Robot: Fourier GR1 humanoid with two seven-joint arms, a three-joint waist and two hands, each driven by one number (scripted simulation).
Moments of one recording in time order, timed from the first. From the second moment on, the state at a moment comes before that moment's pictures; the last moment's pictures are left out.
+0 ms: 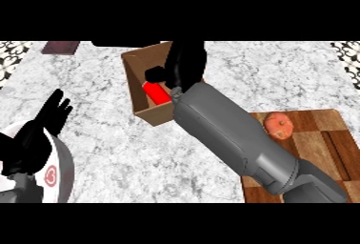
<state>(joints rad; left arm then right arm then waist) -0.06 0.21 0.17 -1.63 0.21 -0.10 0.27 -1.18 -0.01 0.62 -0.80 0.61 -0.81 1.03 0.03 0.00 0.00</state>
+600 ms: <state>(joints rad) -0.03 0.23 0.21 -1.66 0.23 -0.09 0.29 -0.88 -0.07 0.55 -1.20 0.77 -0.91 1.07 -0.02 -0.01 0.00</state>
